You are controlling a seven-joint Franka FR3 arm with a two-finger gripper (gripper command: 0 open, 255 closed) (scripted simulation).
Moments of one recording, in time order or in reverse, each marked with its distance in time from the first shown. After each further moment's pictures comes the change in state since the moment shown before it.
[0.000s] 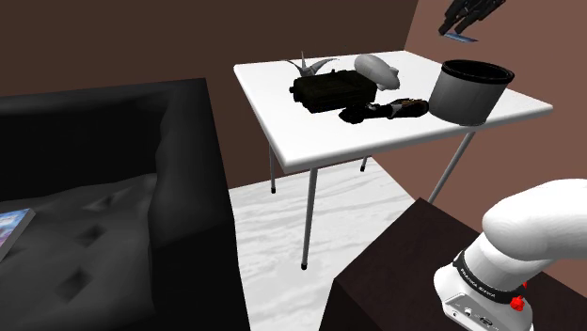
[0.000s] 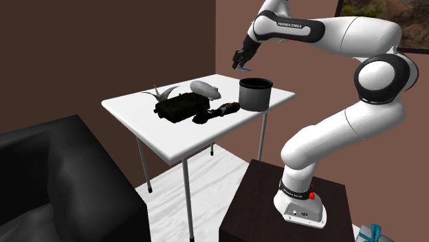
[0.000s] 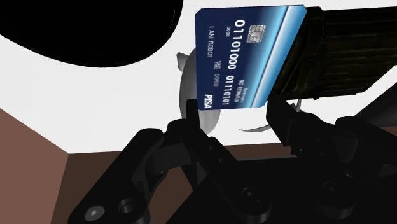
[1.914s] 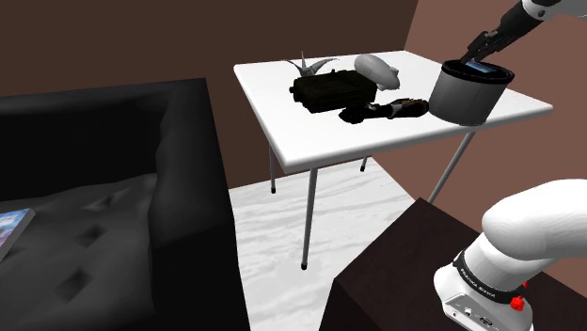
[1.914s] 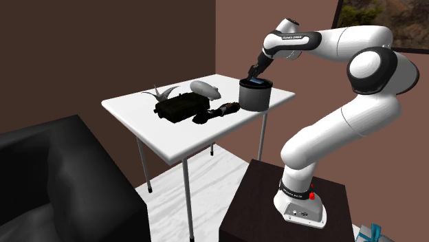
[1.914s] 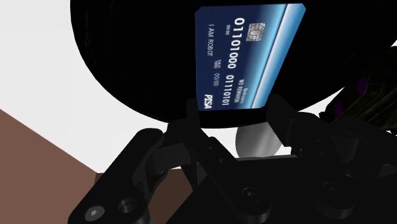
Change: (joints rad) arm -0.008 0.060 -0.269 -0.106 -0.004 0.170 -0.270
